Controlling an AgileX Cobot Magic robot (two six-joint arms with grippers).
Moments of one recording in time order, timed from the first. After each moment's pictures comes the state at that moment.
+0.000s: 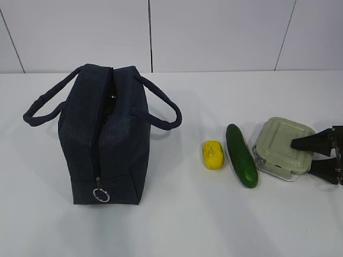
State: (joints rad) left arm -0.02 0.01 -0.51 -0.19 1.12 0.24; right arm -0.54 2.19 -0.96 1.49 1.15 -1.32
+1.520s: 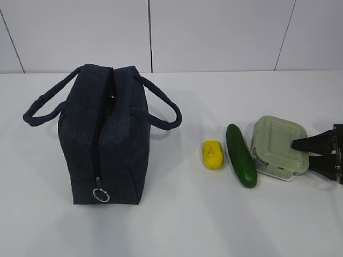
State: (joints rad) left arm -0.02 0.01 -0.51 -0.19 1.12 0.24; right arm -0.54 2.19 -0.96 1.49 1.17 -1.31
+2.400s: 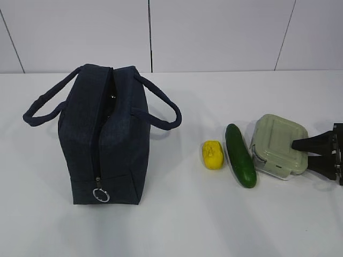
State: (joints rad) left arm -0.02 0.01 -0.51 -0.19 1.12 0.24; right arm -0.54 2.19 -0.96 1.49 1.18 -1.27
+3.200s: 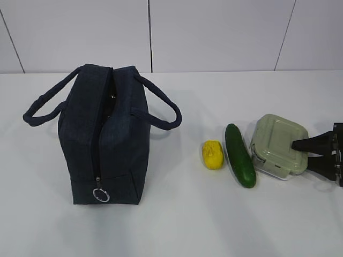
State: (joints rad) left arm -0.02 0.01 -0.51 -0.19 1.12 0.24; right arm -0.54 2.19 -0.97 1.47 1.18 -1.23
